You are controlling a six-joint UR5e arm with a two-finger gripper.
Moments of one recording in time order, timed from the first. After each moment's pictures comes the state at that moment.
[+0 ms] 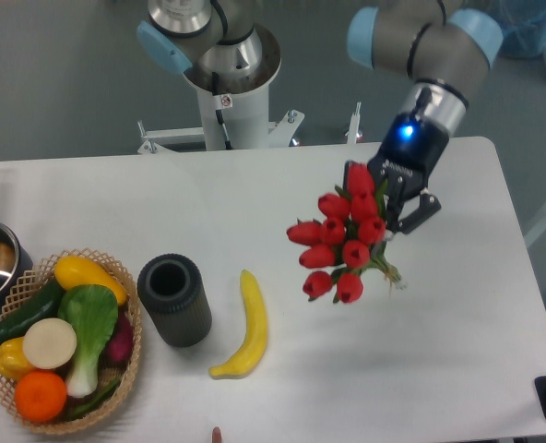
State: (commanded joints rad) arm 2.88 -1.90 -1.81 -0.84 0.48 1.74
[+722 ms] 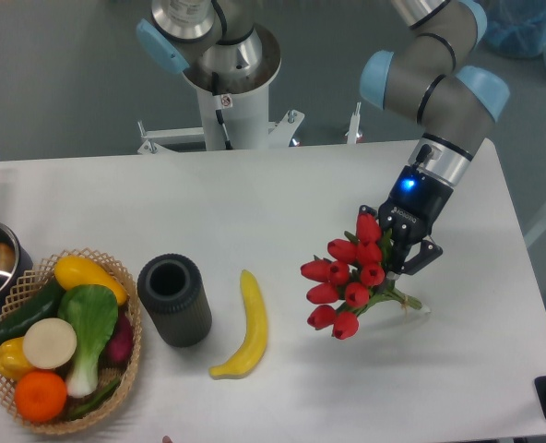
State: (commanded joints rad) arm 2.86 -1.93 -1.78 -0.83 0.67 1.81
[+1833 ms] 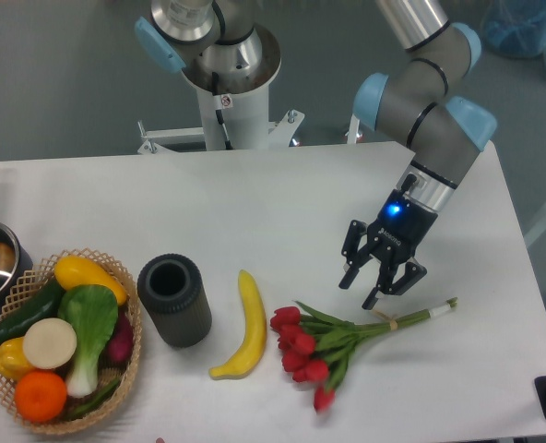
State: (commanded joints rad) arm 2.83 -2.00 -1.78 -0.83 0.67 1.84
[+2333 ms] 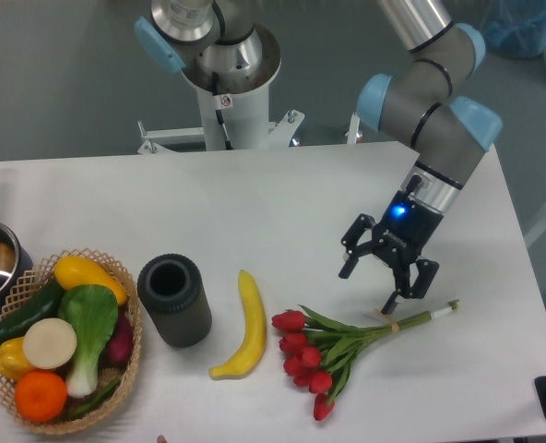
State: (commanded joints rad) arm 2.84 -2.00 -1.71 -0.84 0.69 1.78
